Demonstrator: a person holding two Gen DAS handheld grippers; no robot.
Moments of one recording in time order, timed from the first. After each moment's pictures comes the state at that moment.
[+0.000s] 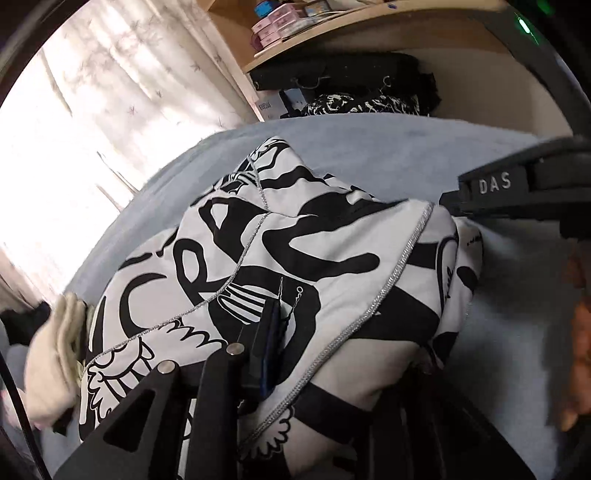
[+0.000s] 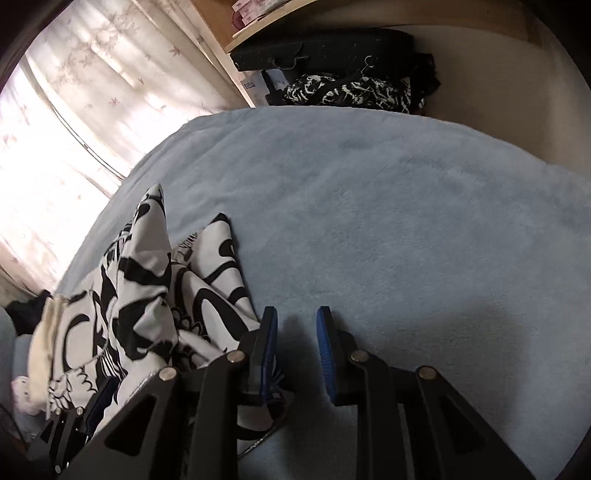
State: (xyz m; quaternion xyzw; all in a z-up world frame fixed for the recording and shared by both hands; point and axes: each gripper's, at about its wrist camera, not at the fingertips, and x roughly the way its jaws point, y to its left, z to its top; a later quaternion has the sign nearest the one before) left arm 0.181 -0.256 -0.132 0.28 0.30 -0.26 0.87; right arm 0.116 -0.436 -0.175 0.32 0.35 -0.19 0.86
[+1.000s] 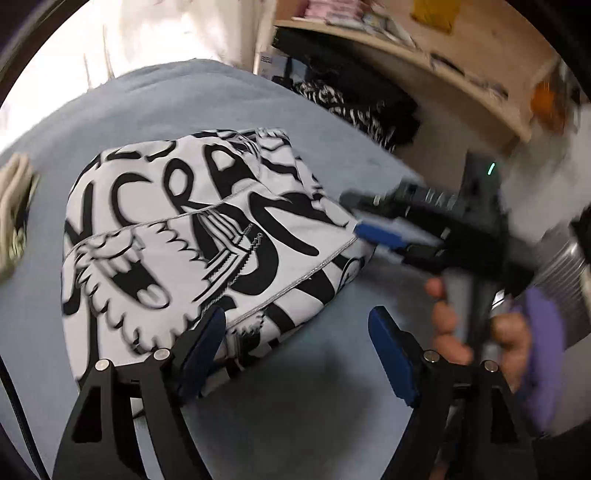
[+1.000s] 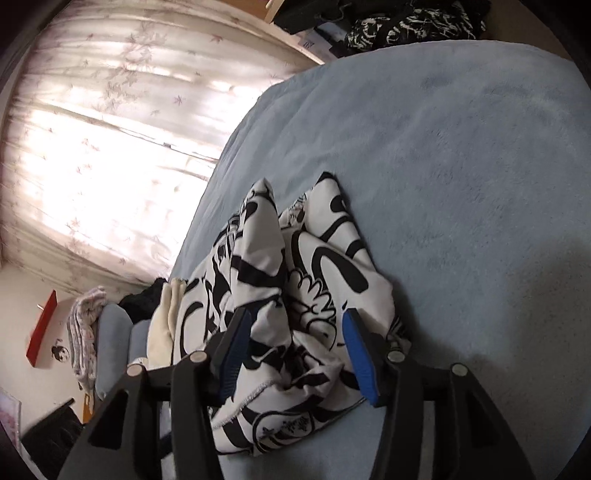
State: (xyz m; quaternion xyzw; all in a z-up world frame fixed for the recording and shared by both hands) left arm 0.143 -0.167 -0.067 0.03 0.47 -0.35 0.81; right arm 0.130 -0.436 -0.171 0.46 0.35 0.04 0.82
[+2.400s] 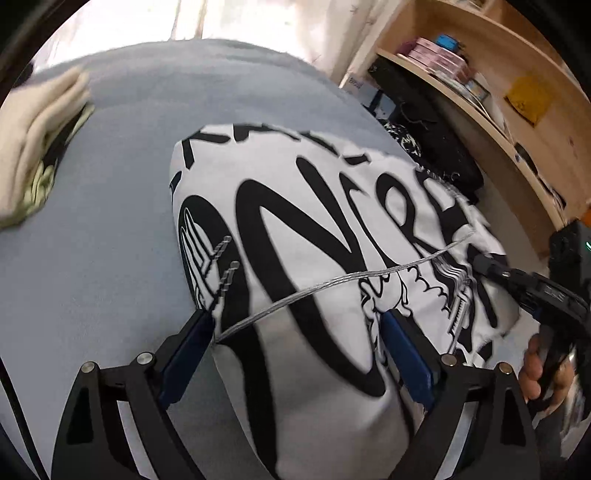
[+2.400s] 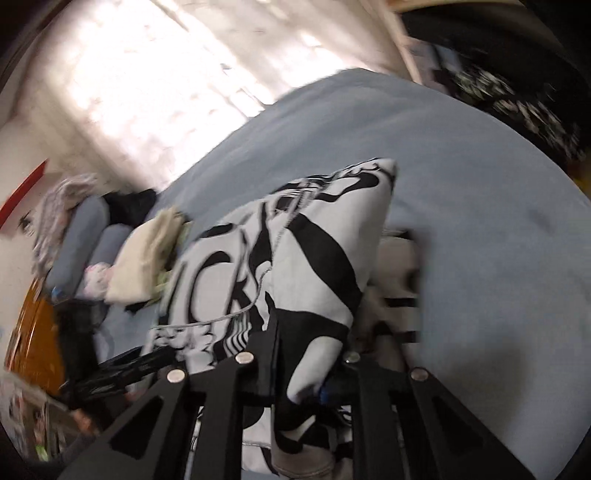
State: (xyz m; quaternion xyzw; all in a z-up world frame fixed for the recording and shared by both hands) left arm 0.259 -0.106 -0.116 -0.08 0.48 -0.26 0.83; right arm 0.202 -0.420 -0.109 0.24 0.42 0.10 0.87
